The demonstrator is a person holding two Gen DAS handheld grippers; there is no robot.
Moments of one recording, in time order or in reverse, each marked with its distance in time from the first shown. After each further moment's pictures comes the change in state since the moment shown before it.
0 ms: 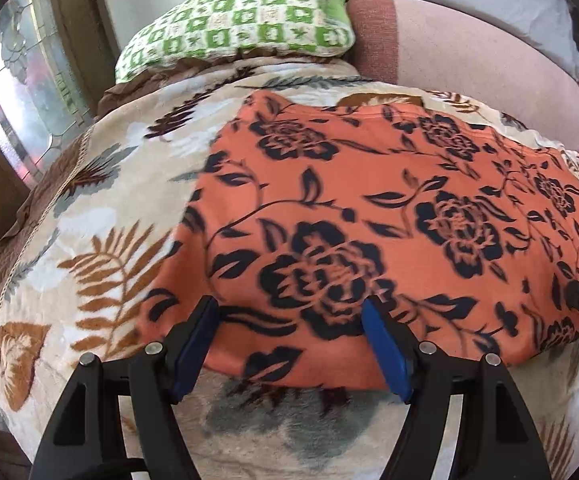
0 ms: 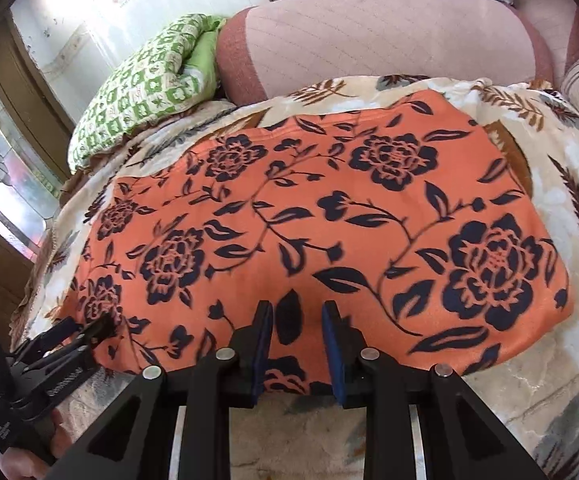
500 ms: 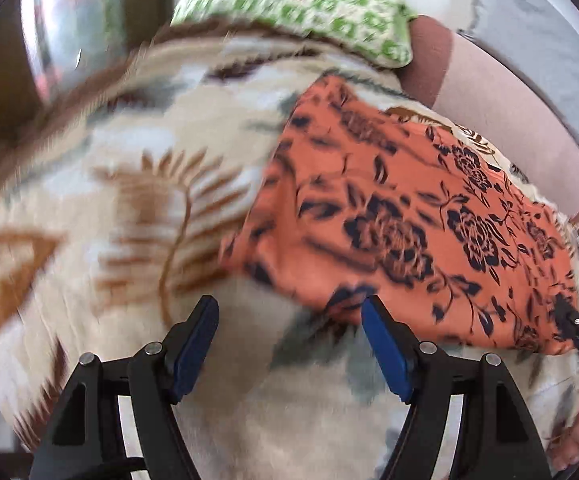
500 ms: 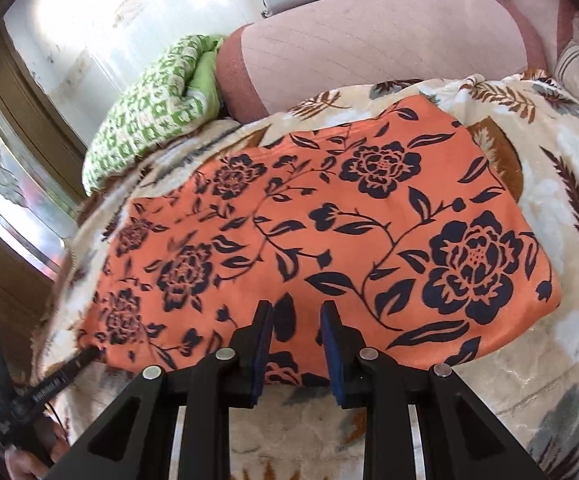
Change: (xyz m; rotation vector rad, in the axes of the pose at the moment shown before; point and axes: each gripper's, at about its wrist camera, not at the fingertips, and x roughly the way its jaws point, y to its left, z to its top) left arm -0.017 0.067 -0.033 -0.283 0.081 -0.152; right arm -0.021 -0.016 0.000 0.052 -0.034 0.104
